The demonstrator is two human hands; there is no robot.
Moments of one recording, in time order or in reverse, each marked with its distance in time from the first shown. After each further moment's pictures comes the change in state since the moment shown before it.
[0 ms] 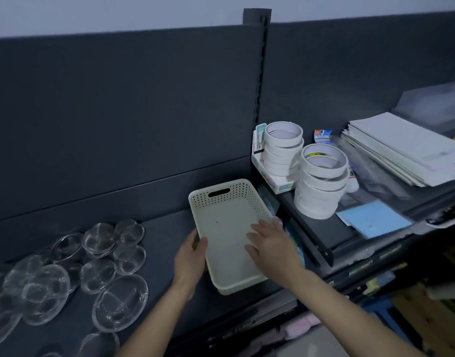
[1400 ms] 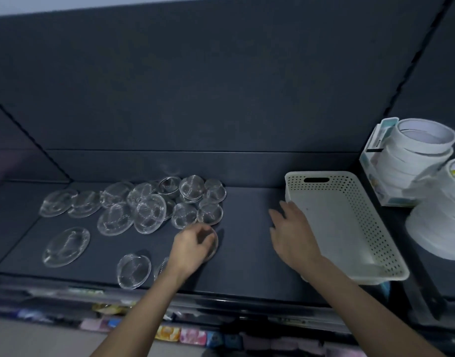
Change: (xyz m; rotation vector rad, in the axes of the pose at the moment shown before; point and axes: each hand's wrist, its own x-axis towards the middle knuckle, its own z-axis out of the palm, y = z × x) left_hand -0.044 -0.043 -0.121 0.557 0.418 0.105; right_hand 0.054 -0.077 0.047 0.101 -0.106 -0.223
